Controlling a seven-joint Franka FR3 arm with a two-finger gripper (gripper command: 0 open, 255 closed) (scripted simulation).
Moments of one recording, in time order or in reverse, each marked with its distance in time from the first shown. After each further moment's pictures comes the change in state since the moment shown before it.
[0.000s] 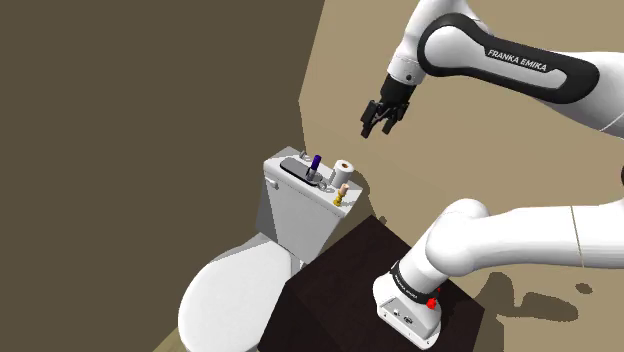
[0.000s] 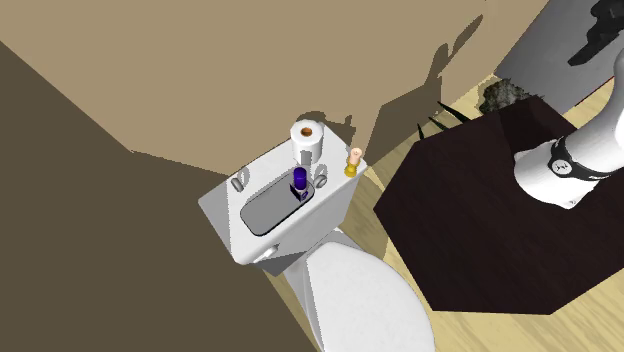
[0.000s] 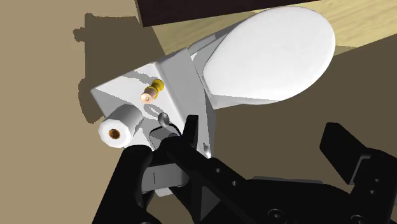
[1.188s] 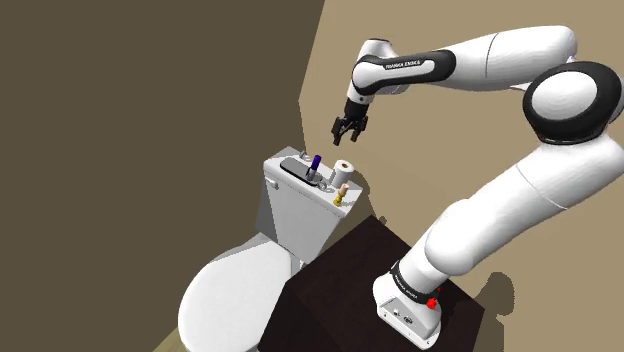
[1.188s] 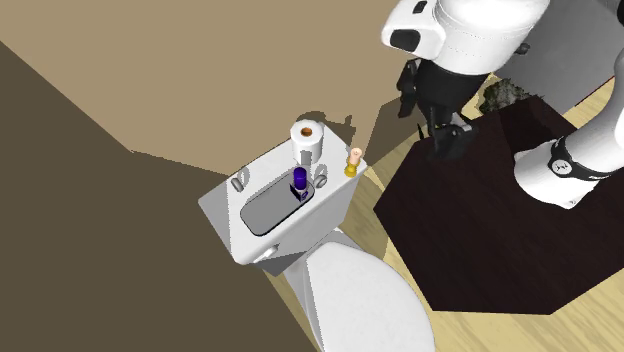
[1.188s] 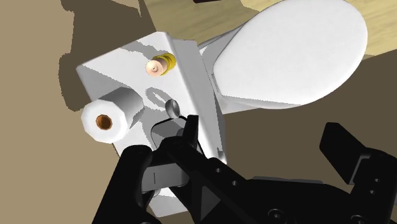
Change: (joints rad) arm -0.018 0.580 -0.197 0.152 0.001 0.343 -0.233
